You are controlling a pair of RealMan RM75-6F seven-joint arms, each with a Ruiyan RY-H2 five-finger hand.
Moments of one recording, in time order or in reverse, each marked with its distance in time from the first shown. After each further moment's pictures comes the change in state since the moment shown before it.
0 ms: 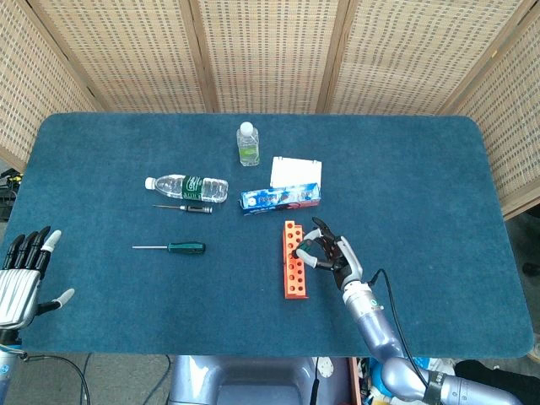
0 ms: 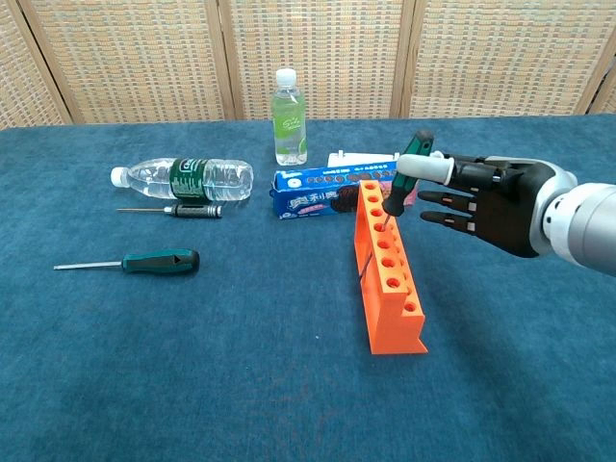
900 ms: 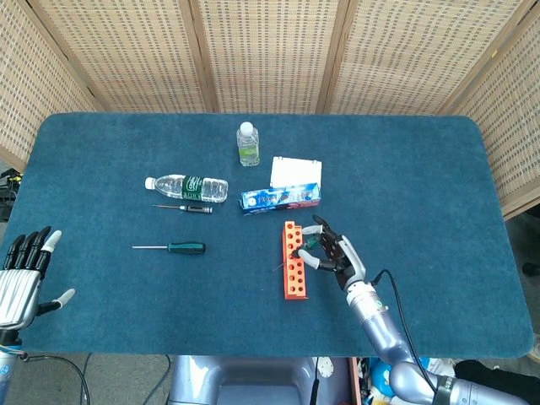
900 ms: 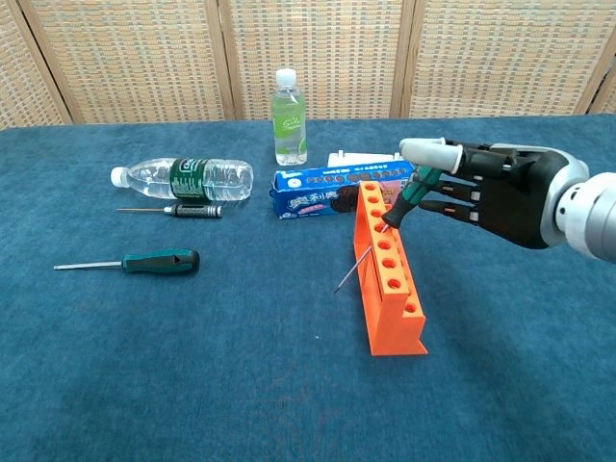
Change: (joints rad) left arm 0.001 0.001 0.002 -0.004 0.008 0.007 0.001; right arm -0.035 0.046 0.002 -0.018 -0.114 -0.054 0.084
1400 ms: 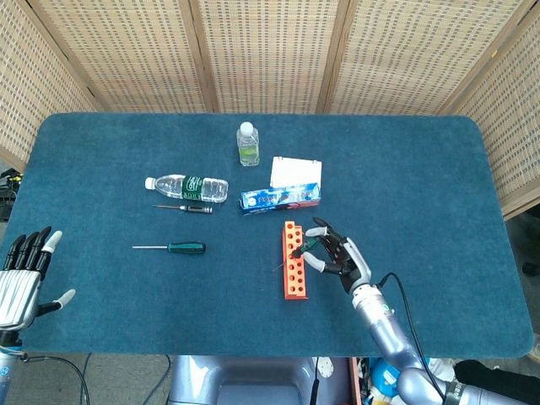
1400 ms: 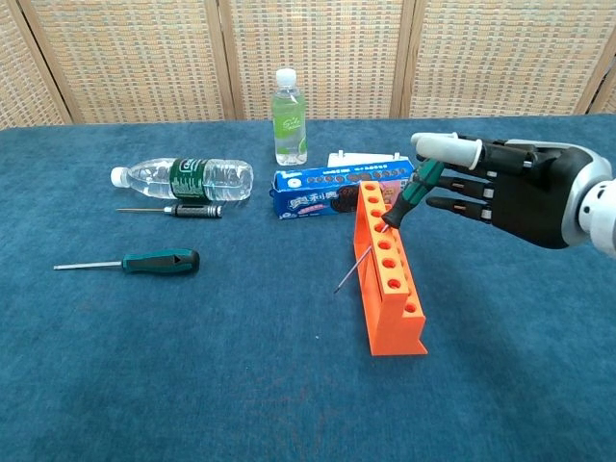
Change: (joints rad) left arm 0.002 0.002 0.002 -0.006 0.008 0.007 0.001; right arm -0.040 0.039 -0.014 -0.027 -0.084 -0.019 0.075
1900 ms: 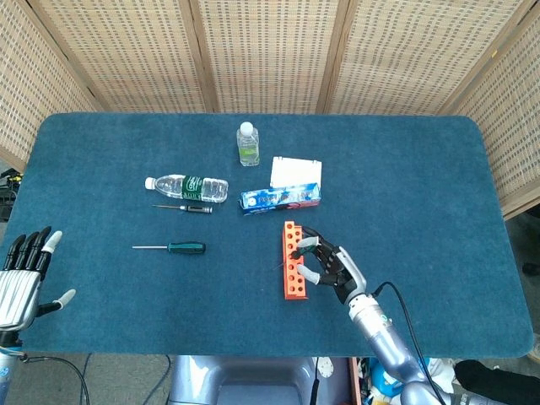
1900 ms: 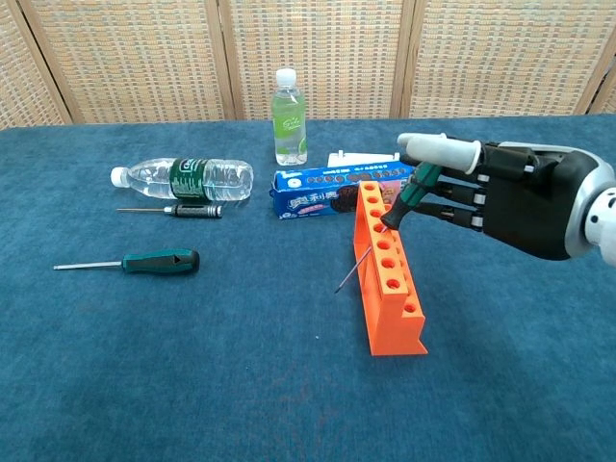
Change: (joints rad) left arm 0.001 0.001 0.001 -0.001 0.002 0.002 -0.002; right arm -0.023 0.023 -0.041 -0.063 -0.088 -0.008 0.059
